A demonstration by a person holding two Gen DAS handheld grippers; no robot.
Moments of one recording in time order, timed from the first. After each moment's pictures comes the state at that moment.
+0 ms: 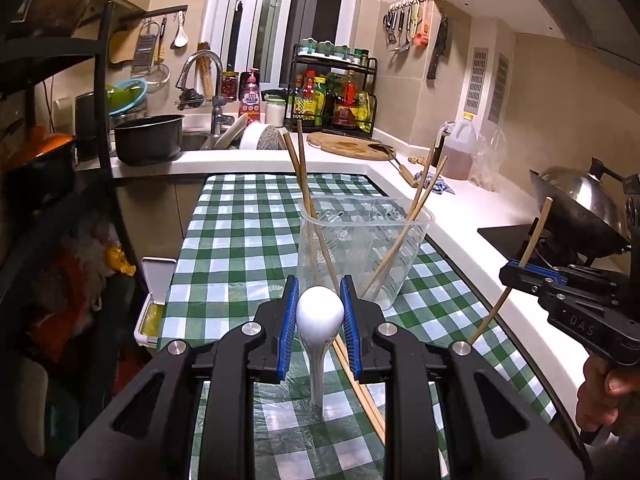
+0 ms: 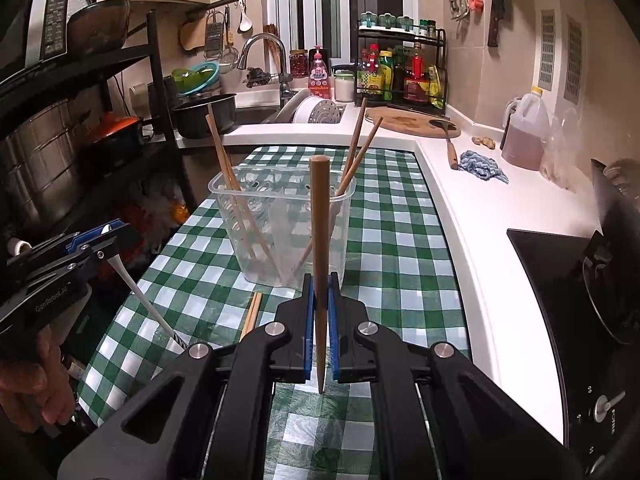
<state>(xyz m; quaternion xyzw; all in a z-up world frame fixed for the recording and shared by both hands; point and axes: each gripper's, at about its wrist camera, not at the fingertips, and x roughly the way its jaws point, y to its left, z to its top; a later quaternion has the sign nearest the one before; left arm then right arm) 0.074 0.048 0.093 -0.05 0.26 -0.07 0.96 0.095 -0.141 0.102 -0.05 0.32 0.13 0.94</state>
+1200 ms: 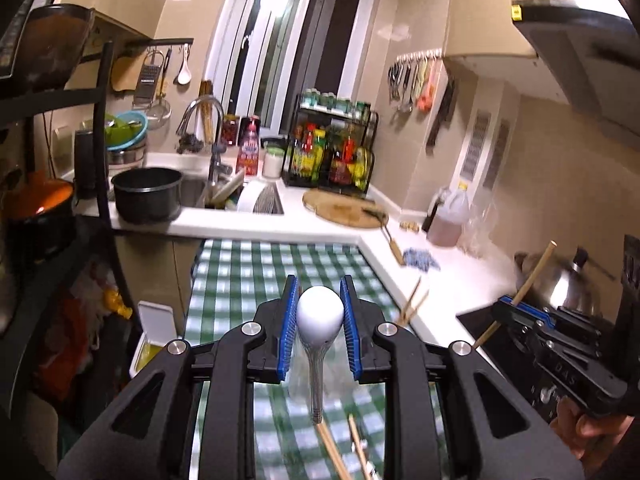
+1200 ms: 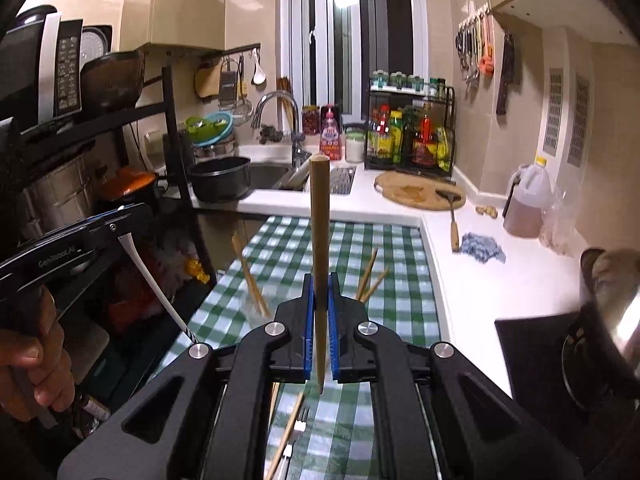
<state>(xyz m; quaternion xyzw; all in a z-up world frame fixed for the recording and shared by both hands) 0.119 0.074 0.221 -0.10 0.21 -0.08 0.97 0.115 -0.120 0.225 -0.05 0.24 0.15 0.96</state>
